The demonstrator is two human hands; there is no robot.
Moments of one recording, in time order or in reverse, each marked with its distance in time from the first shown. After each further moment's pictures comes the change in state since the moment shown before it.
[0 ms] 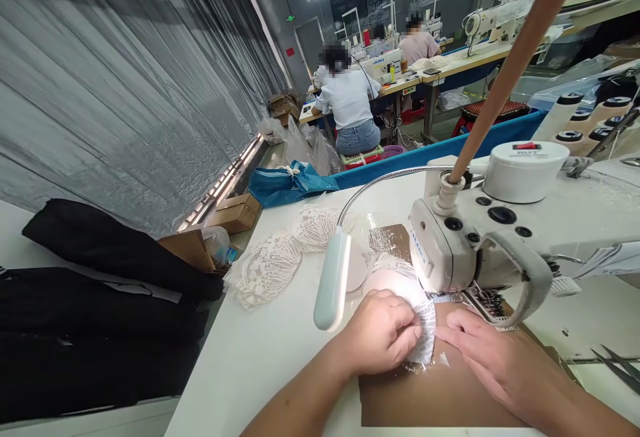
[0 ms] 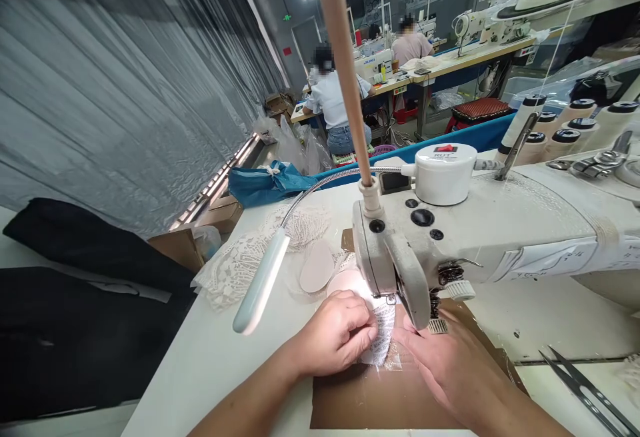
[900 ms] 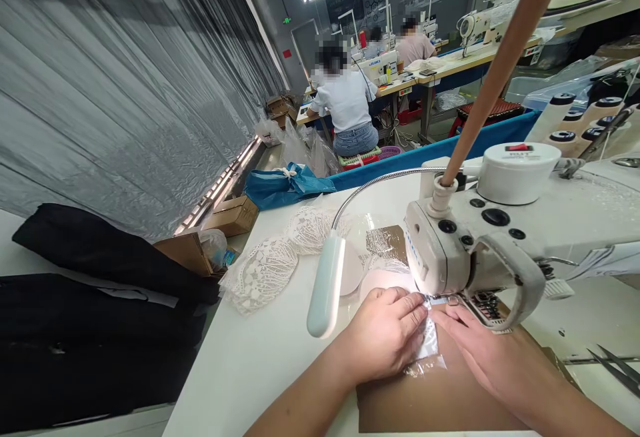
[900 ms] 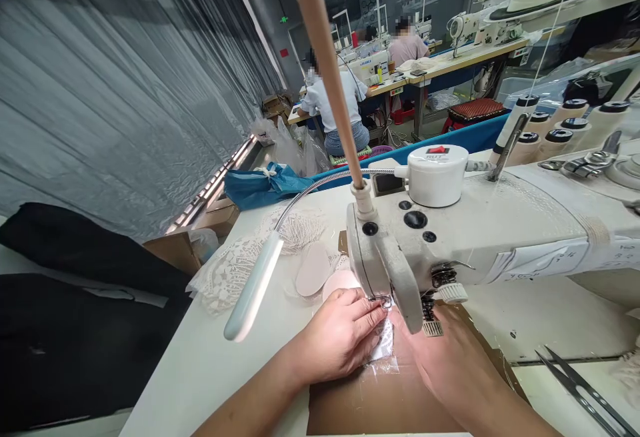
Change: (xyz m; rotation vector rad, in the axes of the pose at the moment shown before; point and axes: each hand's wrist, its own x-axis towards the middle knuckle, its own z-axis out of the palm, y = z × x) left_hand 0.005 0.006 0.001 0.279 -0.018 0.133; right_hand 0.000 0.006 0.021 -0.407 0.105 0.073
